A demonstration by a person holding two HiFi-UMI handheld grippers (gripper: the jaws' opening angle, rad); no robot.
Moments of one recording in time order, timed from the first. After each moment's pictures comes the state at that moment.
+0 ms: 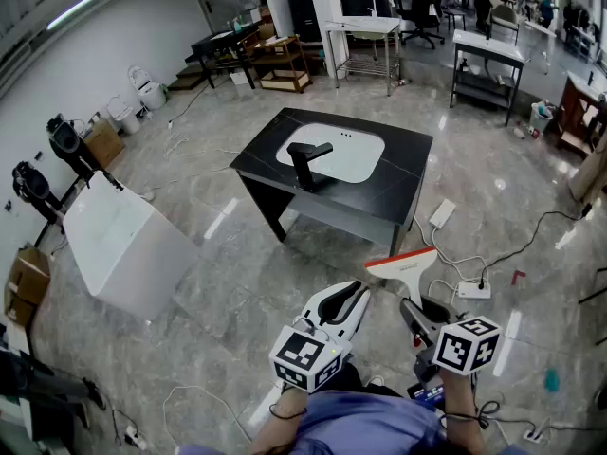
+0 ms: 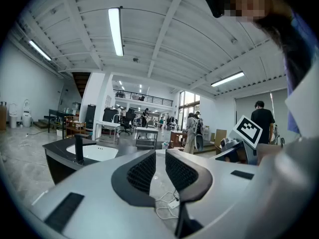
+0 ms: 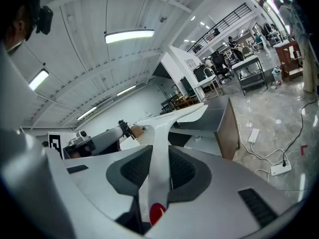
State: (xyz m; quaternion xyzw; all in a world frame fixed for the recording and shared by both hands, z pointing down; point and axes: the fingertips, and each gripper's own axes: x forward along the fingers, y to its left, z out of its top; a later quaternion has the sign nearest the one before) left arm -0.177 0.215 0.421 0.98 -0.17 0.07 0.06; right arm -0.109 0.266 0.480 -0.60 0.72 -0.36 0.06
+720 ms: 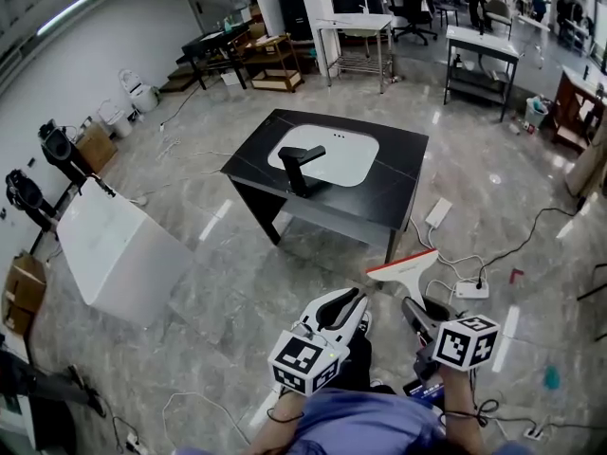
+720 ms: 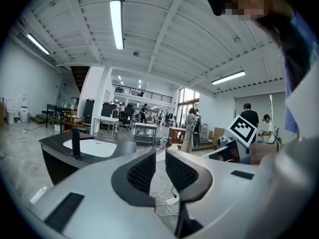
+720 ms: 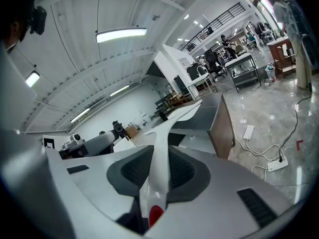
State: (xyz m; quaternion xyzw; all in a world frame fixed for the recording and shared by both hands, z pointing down) left arm -0.162 0.194 0.446 0.98 -0.15 0.09 0.08; right arm -0.073 0.239 0.503 -0.62 0.69 -0.36 0.06
